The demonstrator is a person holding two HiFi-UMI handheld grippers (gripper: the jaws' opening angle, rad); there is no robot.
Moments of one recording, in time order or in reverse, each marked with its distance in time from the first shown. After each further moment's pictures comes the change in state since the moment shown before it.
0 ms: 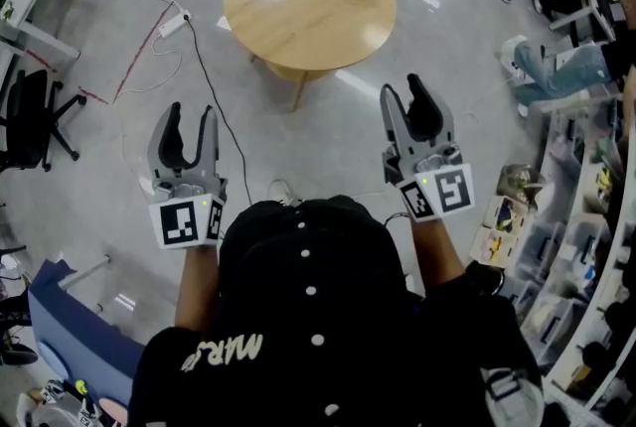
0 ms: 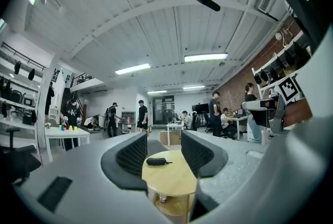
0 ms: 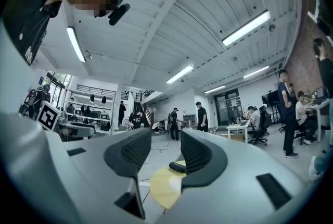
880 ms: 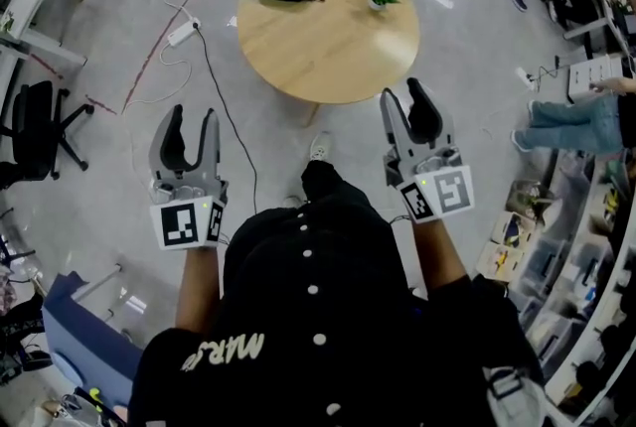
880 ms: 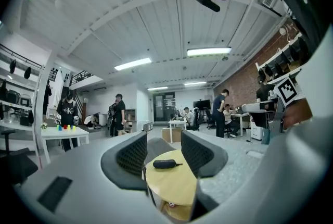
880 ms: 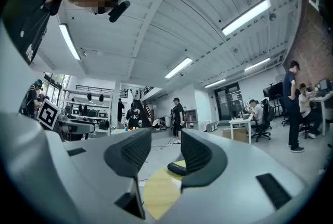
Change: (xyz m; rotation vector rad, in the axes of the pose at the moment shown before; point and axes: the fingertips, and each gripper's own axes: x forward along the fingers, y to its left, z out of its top) left arm 0.111 0.069 -0.021 0.011 0.037 0.002; right arm 0.127 -0.035 -0.044 0.030 0.045 0.006
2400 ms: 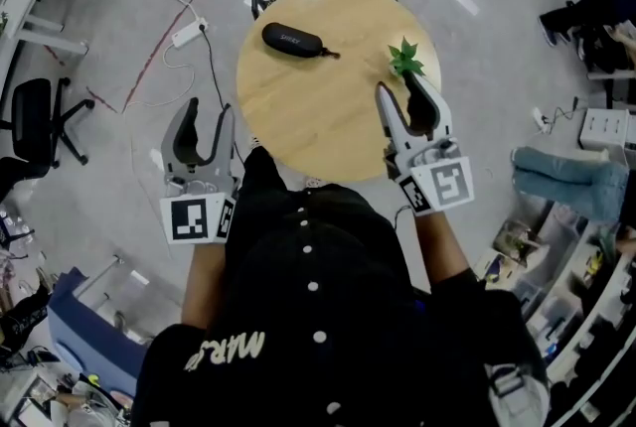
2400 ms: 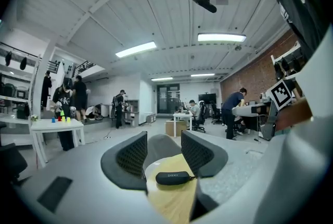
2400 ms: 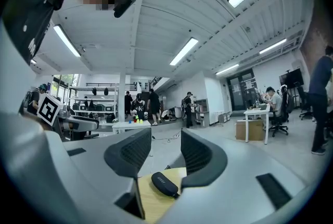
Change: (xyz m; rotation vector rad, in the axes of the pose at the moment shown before) left arm 0.263 0.052 -0.026 -0.038 0.097 0.030; right arm 0.268 -0.133 -0.045 0.021 0.114 0.143
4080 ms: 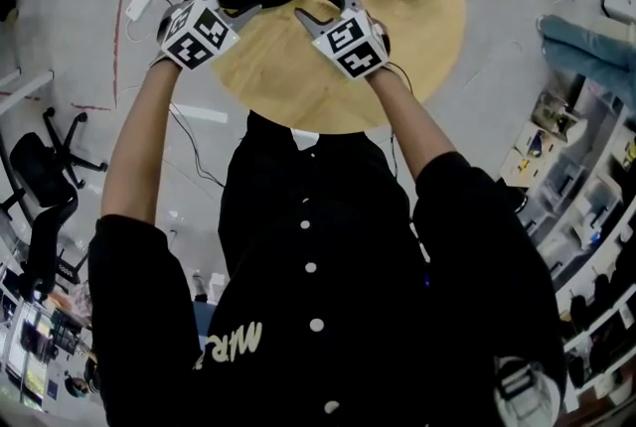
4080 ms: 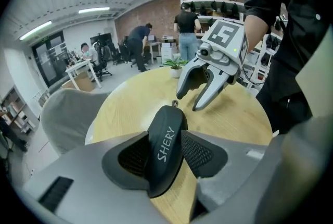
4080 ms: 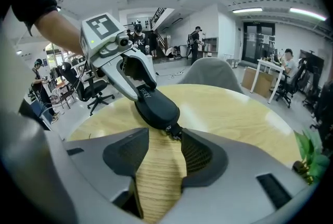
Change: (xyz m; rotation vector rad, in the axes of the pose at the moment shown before) left arm 0.260 -0.057 -0.297 0.658 0.648 -1.071; right arm 0.155 -0.032 -0.349 -0.005 0.728 0.061
